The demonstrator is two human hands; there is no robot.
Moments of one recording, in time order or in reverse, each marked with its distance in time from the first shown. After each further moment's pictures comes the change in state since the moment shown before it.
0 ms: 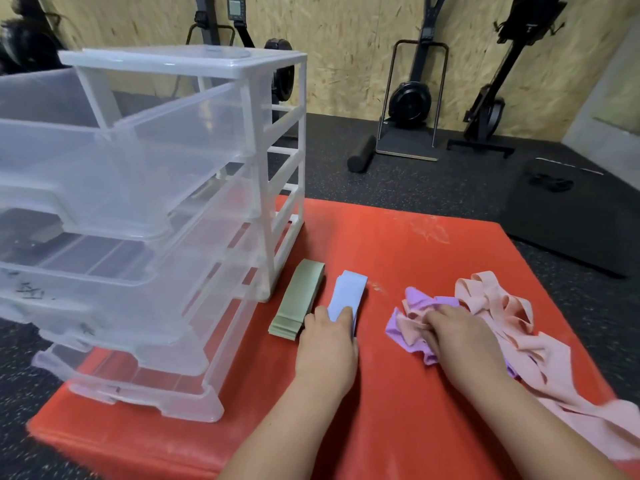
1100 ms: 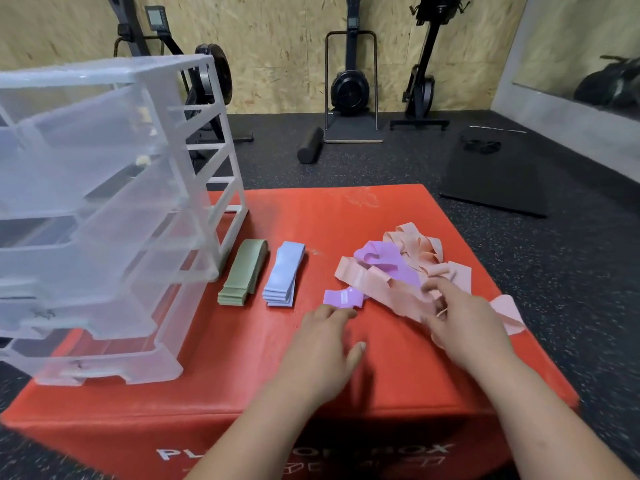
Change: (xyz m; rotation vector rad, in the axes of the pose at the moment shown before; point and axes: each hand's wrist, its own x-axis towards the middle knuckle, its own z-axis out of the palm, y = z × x) left_hand -0.111 0.071 -0.014 -0.192 -0.131 0.351; right_hand -0.149 0.039 -0.090 0.348 -0.002 0.413
